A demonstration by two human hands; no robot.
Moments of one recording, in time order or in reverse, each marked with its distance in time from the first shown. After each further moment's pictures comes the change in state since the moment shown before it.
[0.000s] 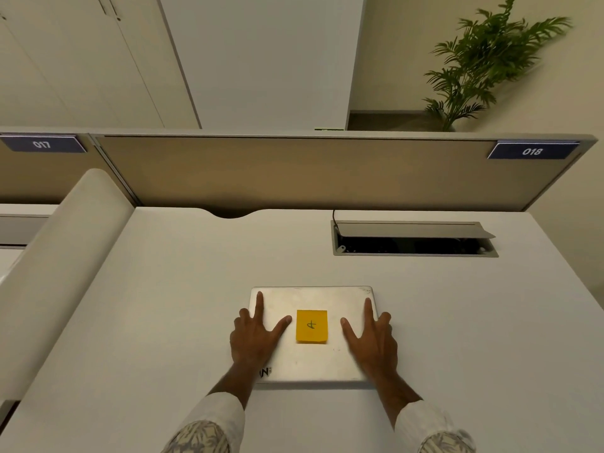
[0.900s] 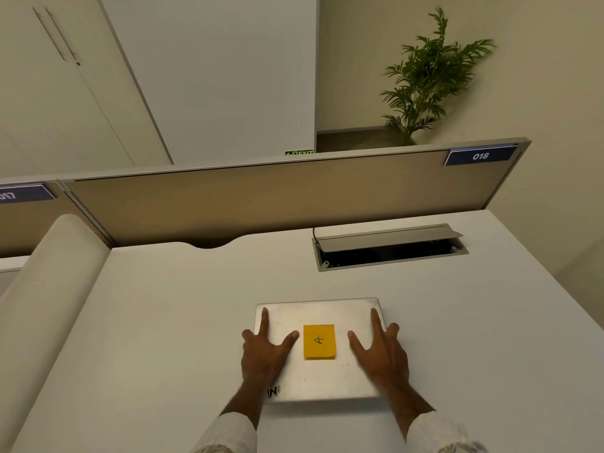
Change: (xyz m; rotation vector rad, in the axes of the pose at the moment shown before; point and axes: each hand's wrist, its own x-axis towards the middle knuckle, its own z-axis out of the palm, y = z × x) left_hand 0.001 0.034 -0.012 -0.292 -0.191 -0.004; right_hand -0.012 0.017 -0.027 0.036 0.063 0.106
